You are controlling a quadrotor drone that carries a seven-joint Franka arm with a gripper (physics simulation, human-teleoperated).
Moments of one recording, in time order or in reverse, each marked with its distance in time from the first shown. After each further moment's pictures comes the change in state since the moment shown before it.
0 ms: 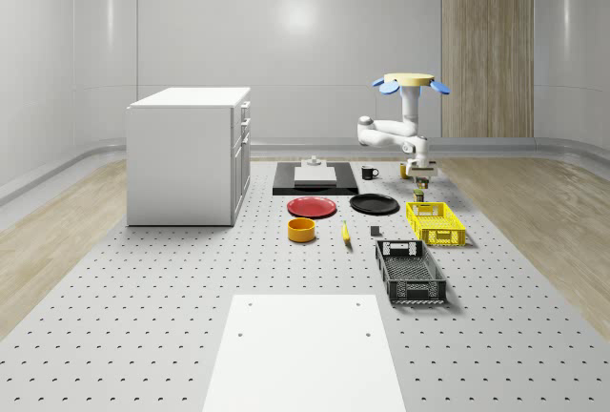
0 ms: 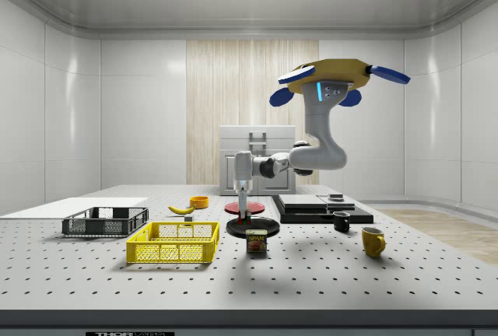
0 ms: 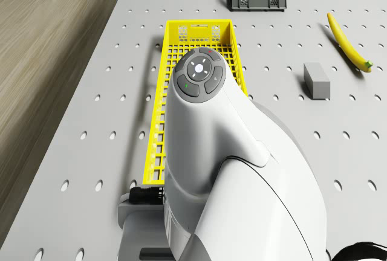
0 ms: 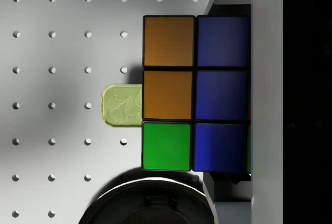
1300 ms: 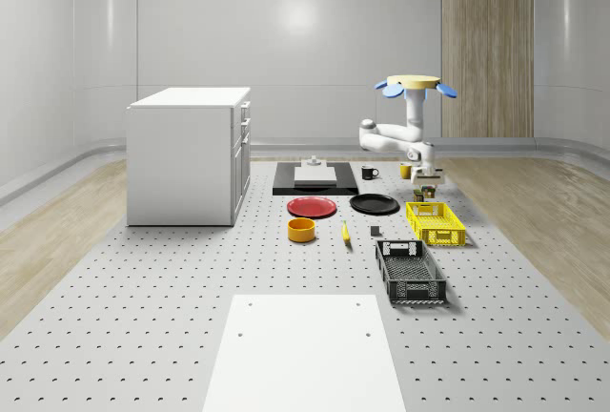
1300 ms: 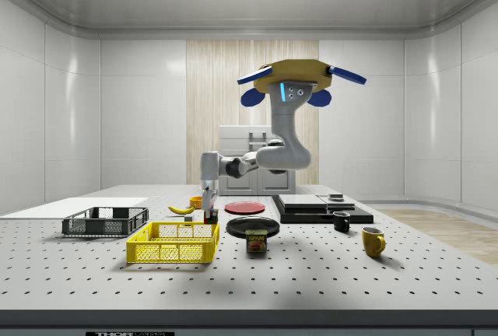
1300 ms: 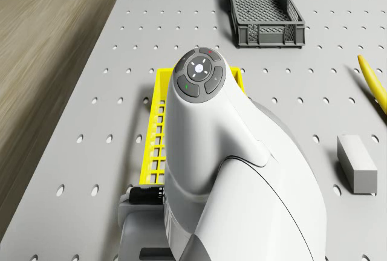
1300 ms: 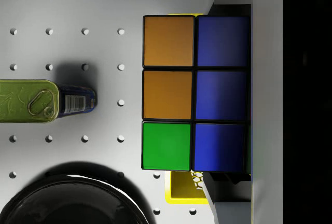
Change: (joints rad) arm -0.004 -0.024 0.001 0.001 0.010 0.022 0.003
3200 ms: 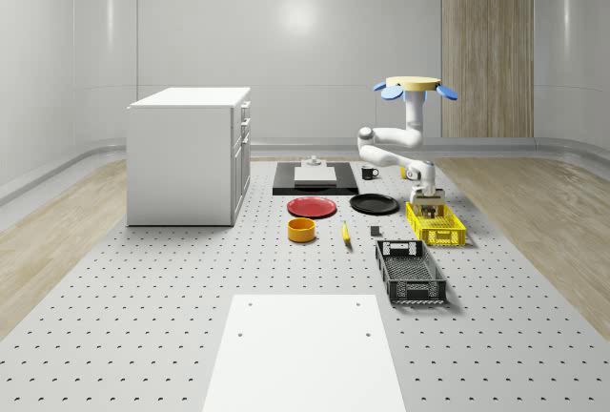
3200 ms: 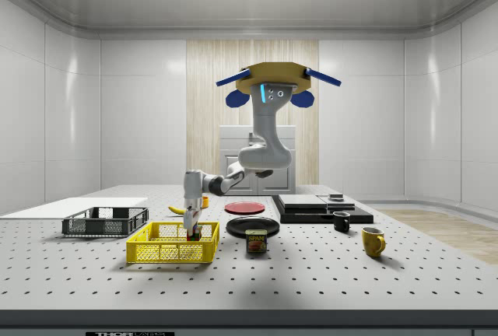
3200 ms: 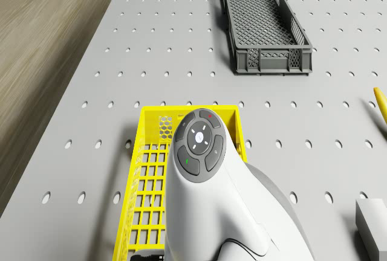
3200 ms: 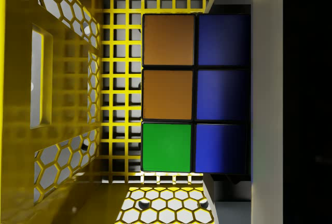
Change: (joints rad) arm -0.063 0.021 -0.283 0.089 -0.259 0.115 0.009
